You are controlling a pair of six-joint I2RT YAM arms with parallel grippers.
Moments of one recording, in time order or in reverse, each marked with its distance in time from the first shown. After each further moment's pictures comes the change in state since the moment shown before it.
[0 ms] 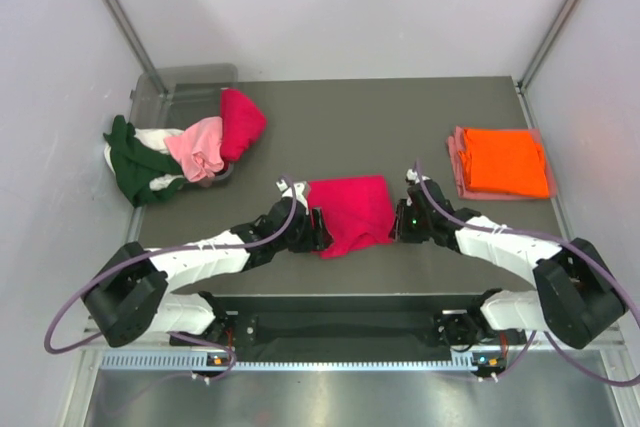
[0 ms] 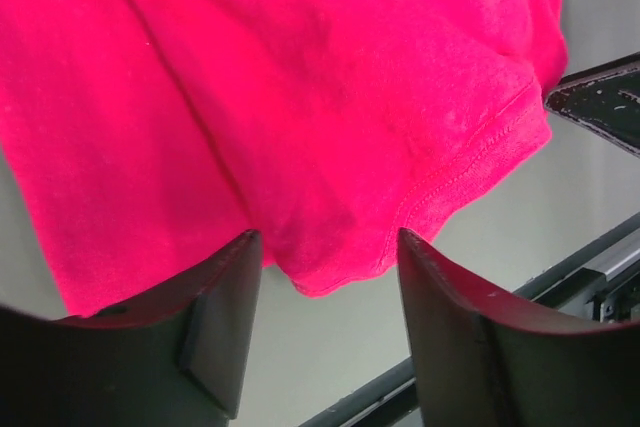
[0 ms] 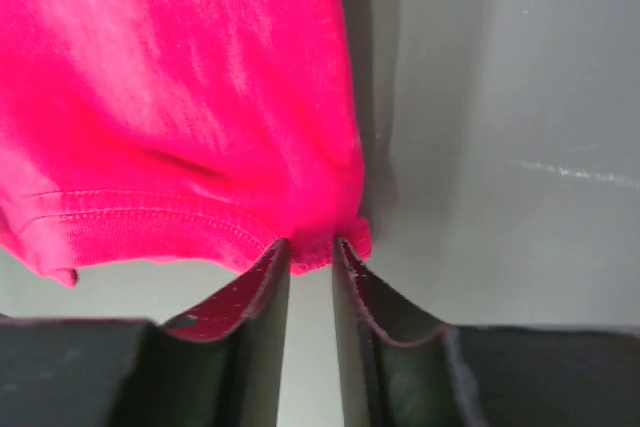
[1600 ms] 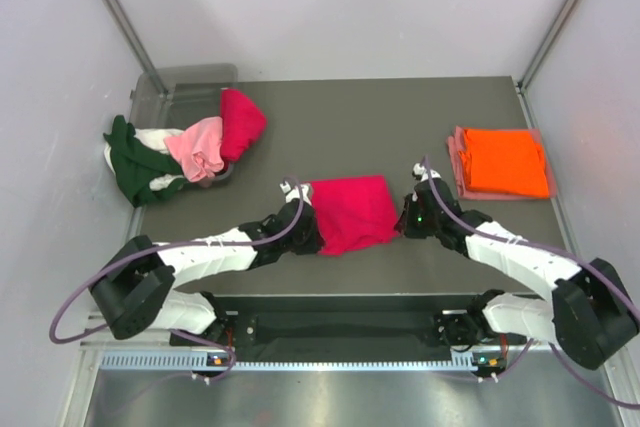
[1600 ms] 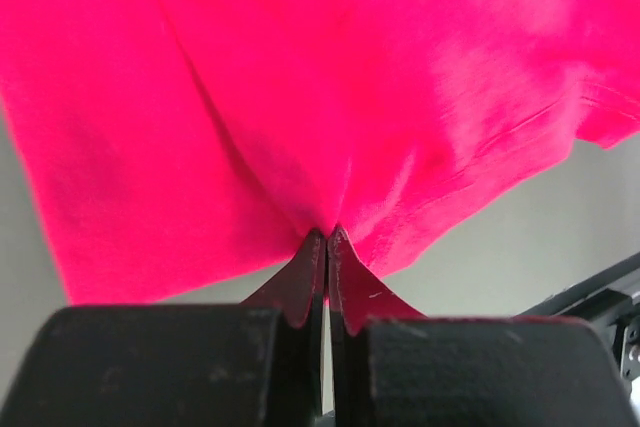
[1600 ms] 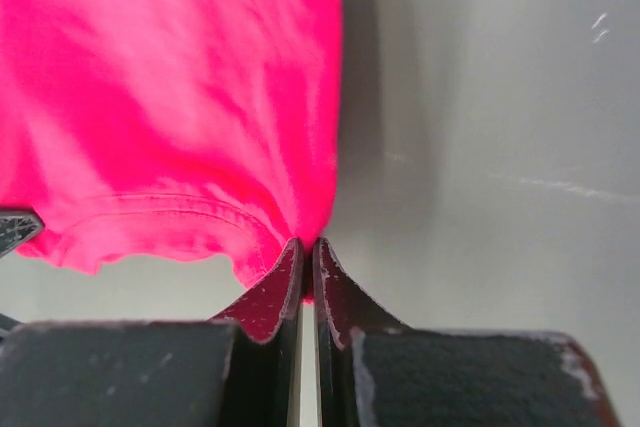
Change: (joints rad) left arm -0.045 0.063 0.042 -0.058 -0.073 -0.053; right arm -0.004 -0.094 -0.002 -0.016 0.041 -0.013
